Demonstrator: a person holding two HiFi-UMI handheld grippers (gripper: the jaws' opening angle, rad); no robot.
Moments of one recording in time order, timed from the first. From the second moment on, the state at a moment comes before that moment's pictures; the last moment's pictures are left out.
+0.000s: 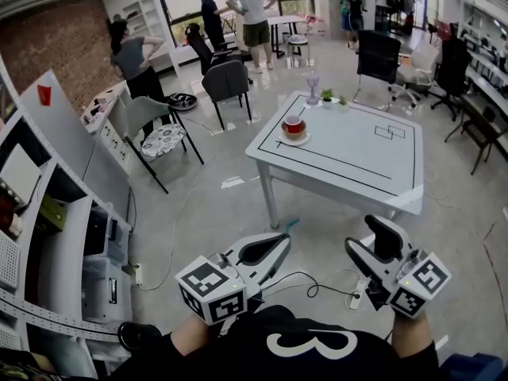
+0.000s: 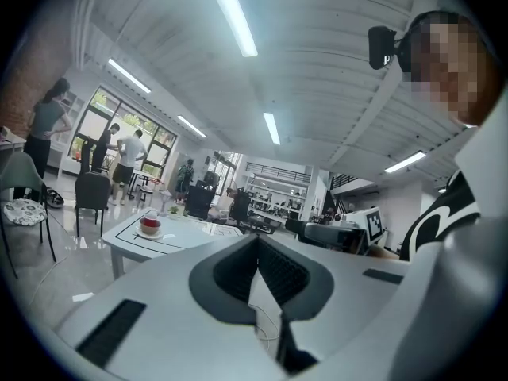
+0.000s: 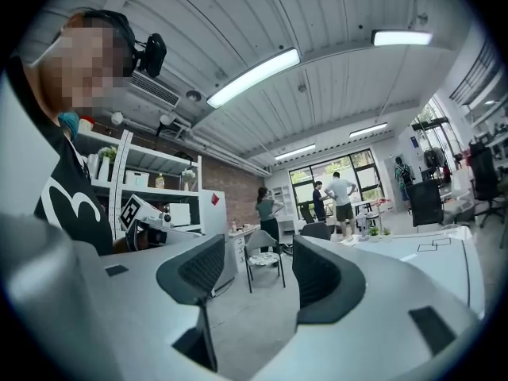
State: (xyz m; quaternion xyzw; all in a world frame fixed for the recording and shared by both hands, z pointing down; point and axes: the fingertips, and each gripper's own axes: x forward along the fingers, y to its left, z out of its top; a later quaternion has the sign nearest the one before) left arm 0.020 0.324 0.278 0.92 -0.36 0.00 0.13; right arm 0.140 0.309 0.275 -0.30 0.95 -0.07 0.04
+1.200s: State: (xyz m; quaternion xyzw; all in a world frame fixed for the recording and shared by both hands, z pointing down) left arm -0.020 0.096 0.328 0.91 -0.37 0.02 0.19; right arm 0.119 0.086 0.328 -0.33 0.94 -0.13 0.01
